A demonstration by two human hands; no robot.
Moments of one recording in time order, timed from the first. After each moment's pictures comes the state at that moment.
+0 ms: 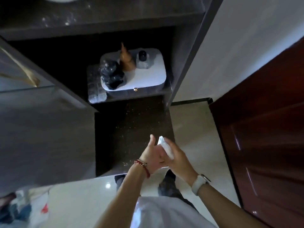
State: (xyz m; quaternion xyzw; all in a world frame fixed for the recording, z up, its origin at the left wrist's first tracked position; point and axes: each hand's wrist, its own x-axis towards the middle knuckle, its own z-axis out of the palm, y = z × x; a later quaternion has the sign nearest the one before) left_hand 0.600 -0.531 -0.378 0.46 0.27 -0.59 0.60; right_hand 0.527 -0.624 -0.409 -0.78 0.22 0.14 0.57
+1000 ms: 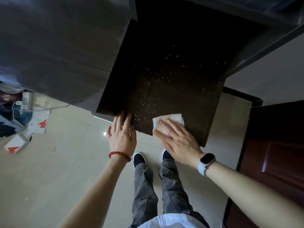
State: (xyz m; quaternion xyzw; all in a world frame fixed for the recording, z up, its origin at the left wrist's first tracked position) left_hand 0.515 -0.411 -0.552 0.96 0.15 -0.12 0.20; right_hand 0.523 -0.614 -0.567 -0.92 -0.35 0.15 0.10
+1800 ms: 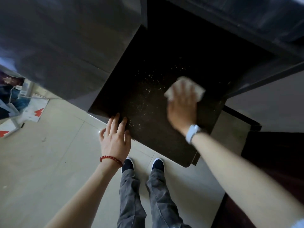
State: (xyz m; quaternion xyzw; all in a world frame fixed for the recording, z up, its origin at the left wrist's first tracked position) left_hand 0.517 -0.425 -0.552 0.96 0.20 -0.12 0.17; right_hand 0.647 -0.597 -0.575 -0.98 -0.10 0.10 0.13
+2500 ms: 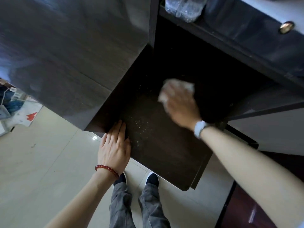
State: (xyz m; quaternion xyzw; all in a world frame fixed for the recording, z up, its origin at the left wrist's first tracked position) left_hand 0.544 -0.420 -0.551 0.98 0.14 -0.08 0.12; right_hand 0.723 -0.597 -0.578 -0.94 -0.34 0.07 0.08
